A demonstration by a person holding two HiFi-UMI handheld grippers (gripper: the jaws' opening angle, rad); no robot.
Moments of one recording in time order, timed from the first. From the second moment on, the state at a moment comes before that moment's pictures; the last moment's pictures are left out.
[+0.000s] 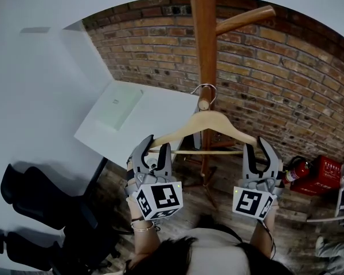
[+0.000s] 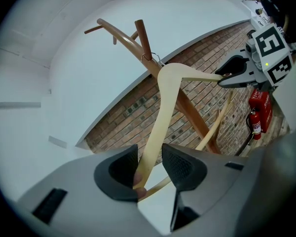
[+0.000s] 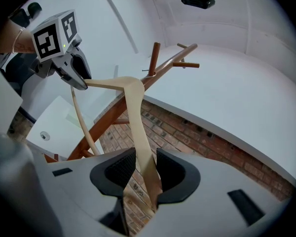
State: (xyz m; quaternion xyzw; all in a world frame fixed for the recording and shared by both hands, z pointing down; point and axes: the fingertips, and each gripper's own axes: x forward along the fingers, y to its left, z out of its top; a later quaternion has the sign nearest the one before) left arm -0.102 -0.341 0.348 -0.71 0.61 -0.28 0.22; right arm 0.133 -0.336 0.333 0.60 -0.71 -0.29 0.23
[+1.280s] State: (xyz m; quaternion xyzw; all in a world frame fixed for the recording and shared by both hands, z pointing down) left arm -0.114 -0.279 0.343 -0.74 0.60 -0.23 0.19; right arm 0.115 -0.281 0.334 0.60 -0.73 -0.25 0.21
